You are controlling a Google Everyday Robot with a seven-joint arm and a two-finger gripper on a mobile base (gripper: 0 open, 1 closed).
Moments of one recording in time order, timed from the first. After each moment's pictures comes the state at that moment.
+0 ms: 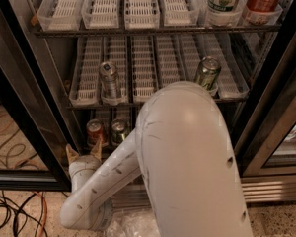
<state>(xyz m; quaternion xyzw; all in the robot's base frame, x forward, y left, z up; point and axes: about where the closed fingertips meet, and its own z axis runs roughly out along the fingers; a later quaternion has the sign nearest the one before) 0.574 0.218 0.611 -0.06 0.78 0.13 0.61</state>
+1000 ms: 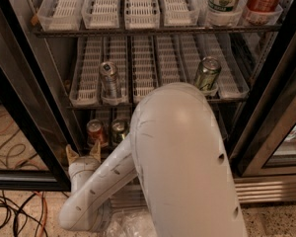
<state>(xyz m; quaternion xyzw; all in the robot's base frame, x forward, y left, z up) 0.576 0.219 0.609 -0.06 0.77 0.12 0.62</state>
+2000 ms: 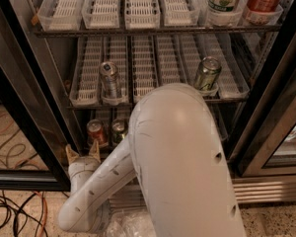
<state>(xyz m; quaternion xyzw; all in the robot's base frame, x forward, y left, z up) 0.578 0.213 0.610 -0.05 0.77 0.11 0.63</state>
